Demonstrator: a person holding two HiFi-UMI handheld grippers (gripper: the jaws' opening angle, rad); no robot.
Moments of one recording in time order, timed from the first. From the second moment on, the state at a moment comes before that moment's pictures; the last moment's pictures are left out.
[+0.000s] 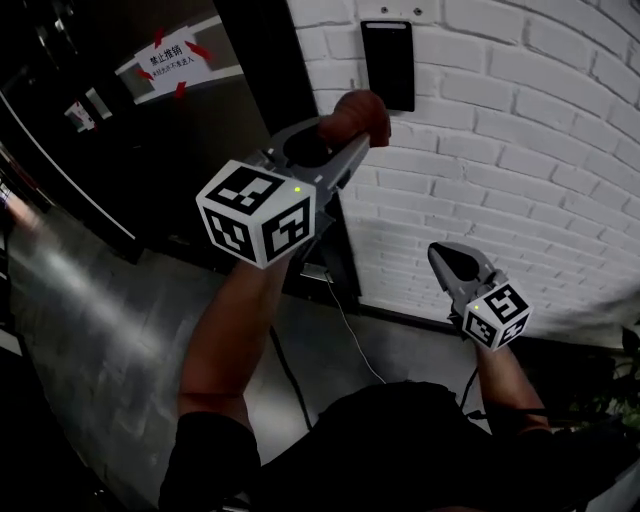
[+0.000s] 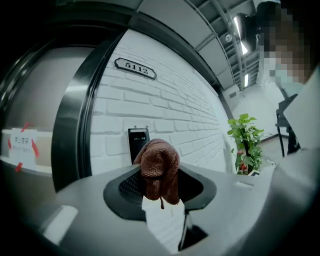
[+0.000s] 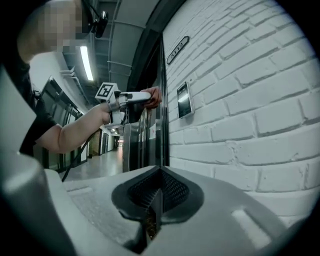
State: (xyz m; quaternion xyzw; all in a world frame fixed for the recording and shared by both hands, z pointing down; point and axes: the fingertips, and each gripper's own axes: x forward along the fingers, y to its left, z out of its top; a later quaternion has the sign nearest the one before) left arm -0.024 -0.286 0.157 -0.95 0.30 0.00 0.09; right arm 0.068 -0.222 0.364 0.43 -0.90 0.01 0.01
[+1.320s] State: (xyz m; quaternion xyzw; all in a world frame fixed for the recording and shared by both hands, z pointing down) left arm 0.037 -0.380 0.092 -0.91 0.40 0.00 0.13; right arm 0.118 -0.247 0.395 0.37 -0.93 0.04 0.01
